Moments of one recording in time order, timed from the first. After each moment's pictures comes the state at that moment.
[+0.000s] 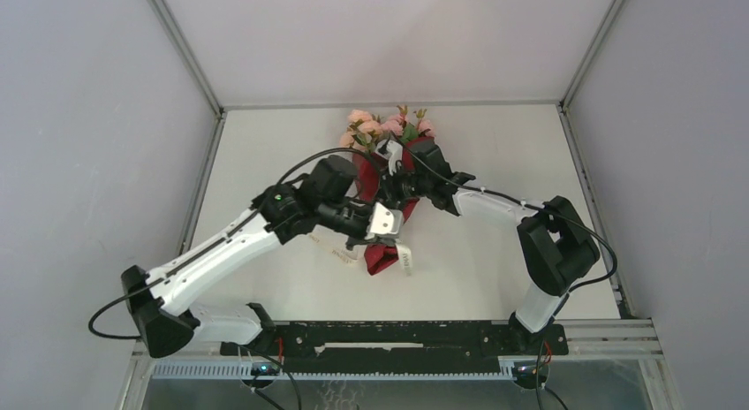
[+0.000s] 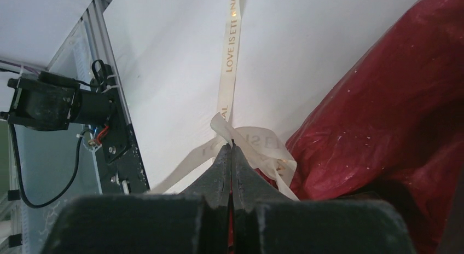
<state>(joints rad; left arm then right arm) -0.85 1.23 1.26 -0.78 0.68 0.71 0.62 1.71 1.11 -0.01 -0.68 0.23</state>
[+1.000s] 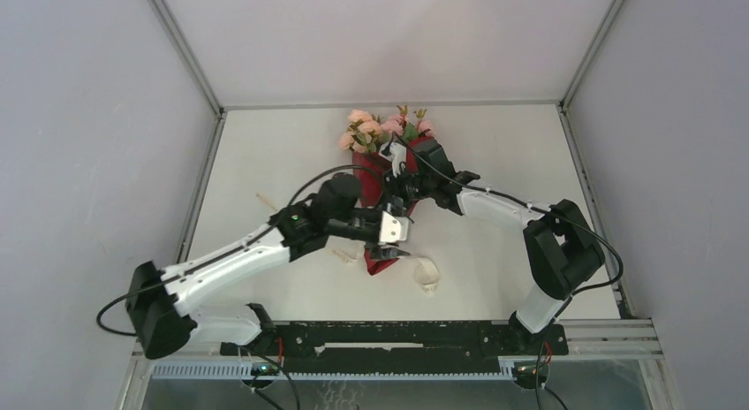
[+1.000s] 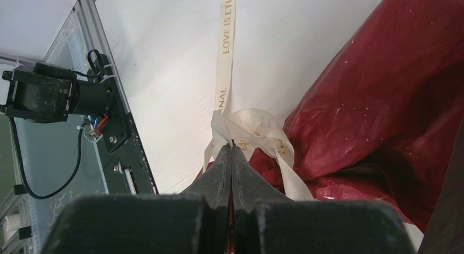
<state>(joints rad) -0.94 1.28 1.01 -0.25 0.62 0.65 0.61 1.67 1.11 -0.10 -0.68 0.22</state>
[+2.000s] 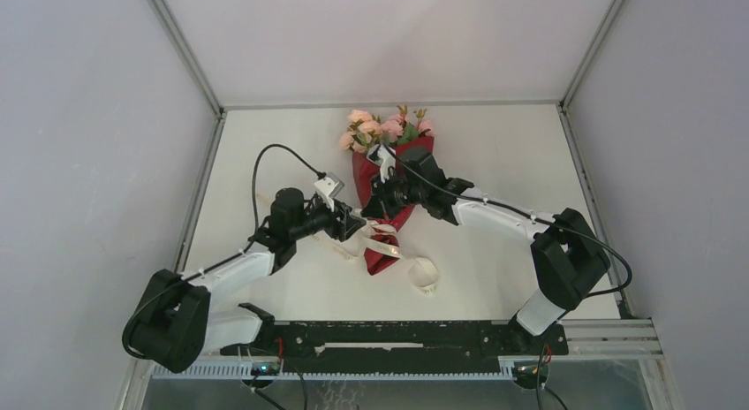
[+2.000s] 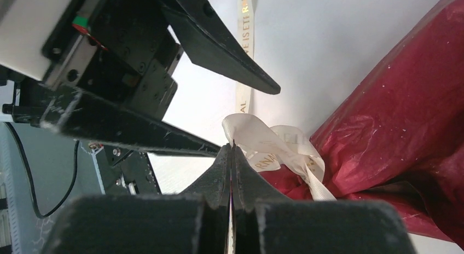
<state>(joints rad) -0.46 1.18 0.46 0.38 0.46 -0.07 0.73 1.62 1.11 -0.08 -0.53 0.25</state>
